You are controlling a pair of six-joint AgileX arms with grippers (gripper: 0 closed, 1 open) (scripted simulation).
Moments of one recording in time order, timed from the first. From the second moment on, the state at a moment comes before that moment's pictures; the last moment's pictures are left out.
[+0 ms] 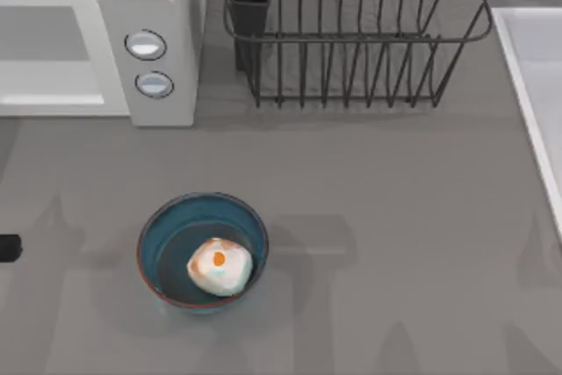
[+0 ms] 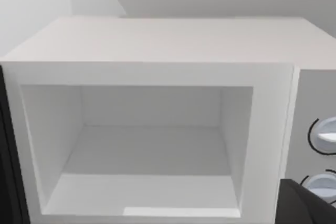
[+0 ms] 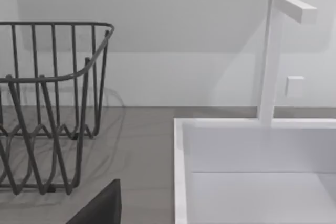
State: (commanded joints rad) left arm -0.10 0.13 0.16 -0.03 -0.10 0.00; right arm 0.00 0.00 0.00 0.00 0.00 0.00
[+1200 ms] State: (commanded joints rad) left arm 0.11 0.47 0.42 -0.10 0.06 0.14; right arm 0.00 0.00 0.00 0.00 0.00 0.00
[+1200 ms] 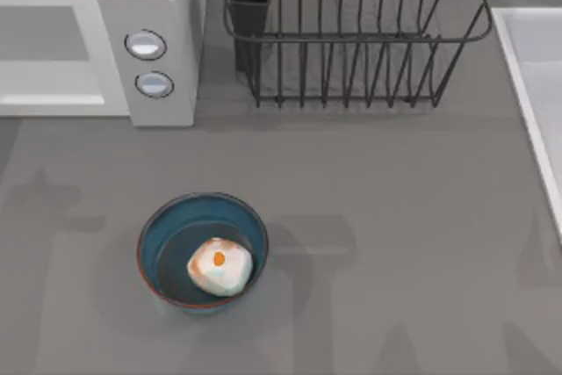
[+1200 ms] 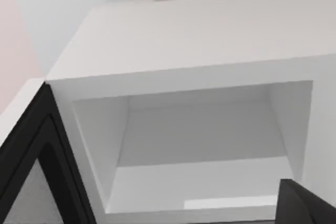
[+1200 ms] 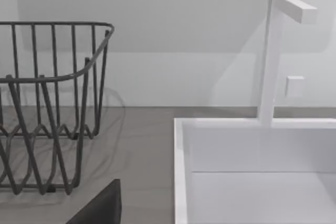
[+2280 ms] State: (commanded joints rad) left arm 1.03 1.73 1.38 -0.75 0.66 0.91; right arm 0.00 0.00 0.00 0.00 0.00 0.00
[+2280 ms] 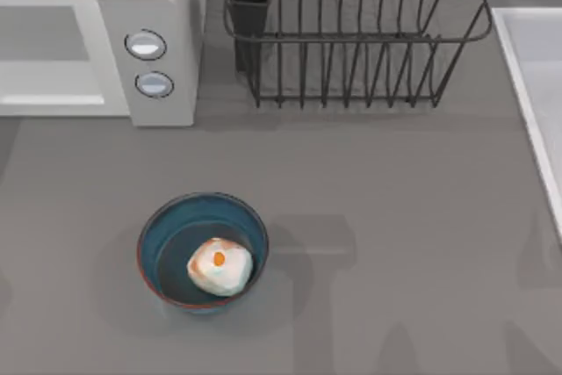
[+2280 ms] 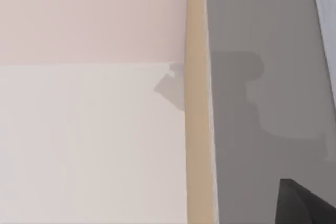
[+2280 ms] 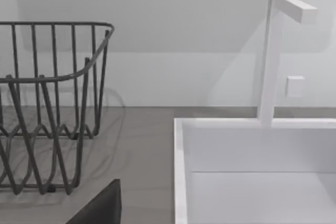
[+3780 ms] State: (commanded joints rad) left arm 1.03 1.84 1.09 -0.37 0.67 0.91; right arm 0.00 0.00 0.00 0.00 0.00 0.00
